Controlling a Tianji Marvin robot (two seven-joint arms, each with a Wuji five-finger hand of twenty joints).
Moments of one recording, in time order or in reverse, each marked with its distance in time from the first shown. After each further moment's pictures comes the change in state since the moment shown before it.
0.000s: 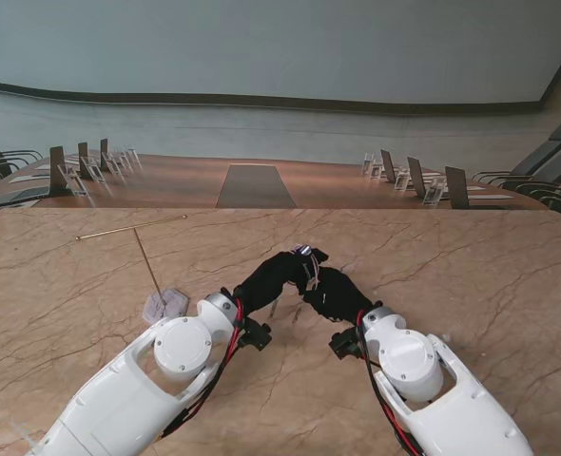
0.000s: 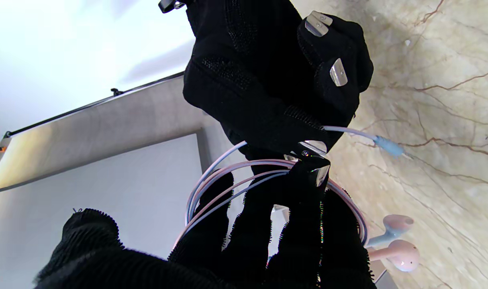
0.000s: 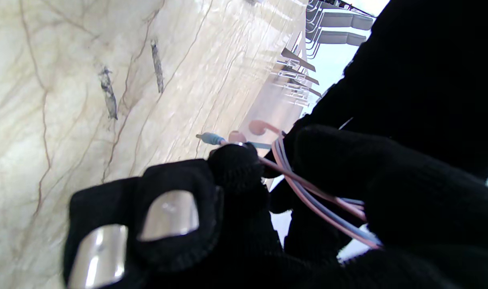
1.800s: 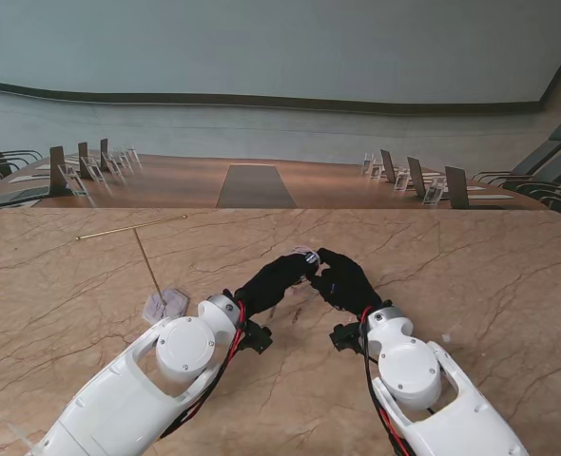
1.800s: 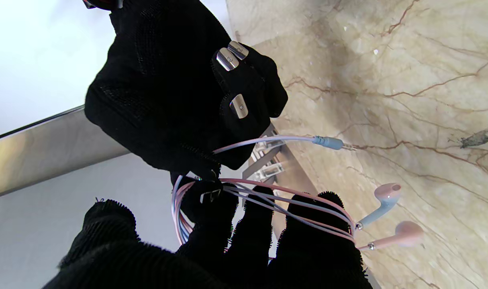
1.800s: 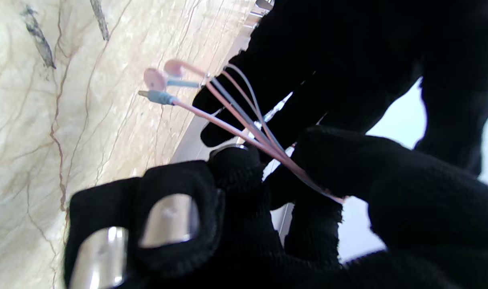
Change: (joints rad) left arm 0.003 0.004 0.005 -0.020 0.034 0.079 -0.005; right arm -0.066 -0.025 0.037 -0.091 -0.018 -0.033 -0.157; left_hand 0.140 0.000 0.001 0.000 -0.077 0.061 -0.056 -0.103 -0.080 0.006 0.036 -0.048 -0.078 -0.039 -0.010 -0.065 -0.019 -0.077 -0.040 -0.015; right_hand -0.020 -0.009 0.014 0.023 0.012 -0.015 0.007 -0.027 0.011 -0.003 0.009 0.001 0.003 -0.001 0.012 0.012 0.002 0.000 0.002 0.029
